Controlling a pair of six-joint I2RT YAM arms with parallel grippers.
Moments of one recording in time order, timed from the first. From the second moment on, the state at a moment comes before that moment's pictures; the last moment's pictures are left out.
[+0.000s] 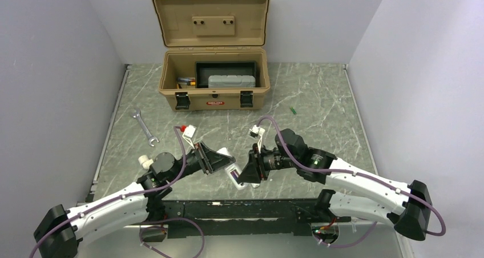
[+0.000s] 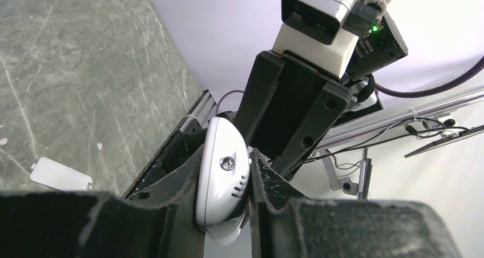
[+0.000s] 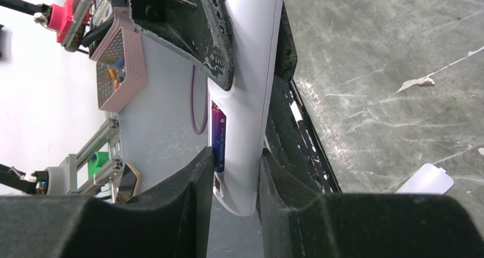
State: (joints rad) left arm -0.89 0.68 0.22 0.58 0.24 -1.15; right arm 1.00 0.95 0.69 -0.18 -0.52 0.53
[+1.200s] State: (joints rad) left arm -0.90 0.49 0.25 0.19 0.18 -1.12; right arm 0.14 1.45 0.94 -0.37 -0.01 0.16
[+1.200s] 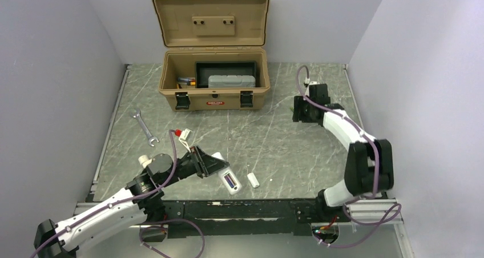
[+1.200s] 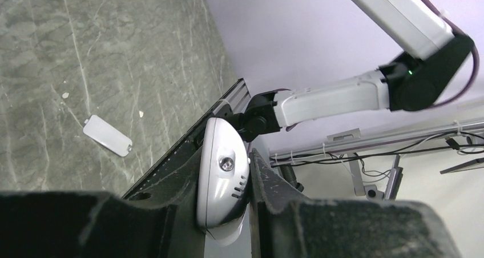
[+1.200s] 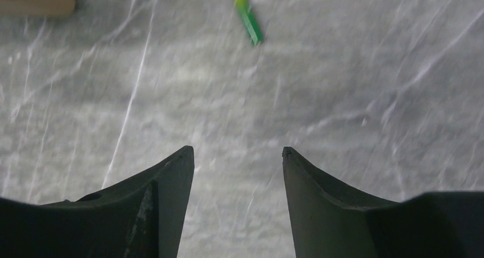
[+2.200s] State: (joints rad) left arm -0.90 0.46 0.26 0.14 0.18 -1.12; right arm 0.07 1.95 1.24 -0.23 -0.18 -0.03
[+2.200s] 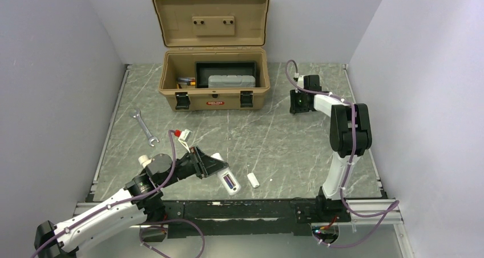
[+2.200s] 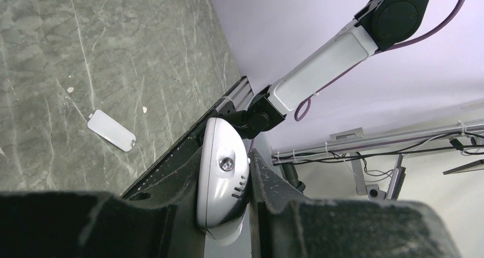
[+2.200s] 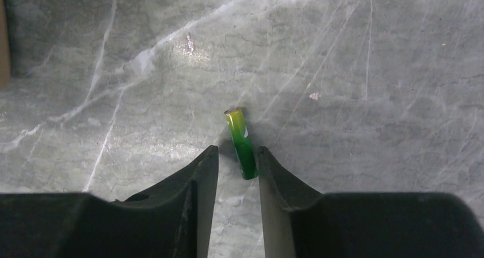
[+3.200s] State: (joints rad) left arm -0.90 0.45 0.28 0.12 0.18 -1.12; right arm 0.10 1.86 1.15 -0.24 -0.13 0.03
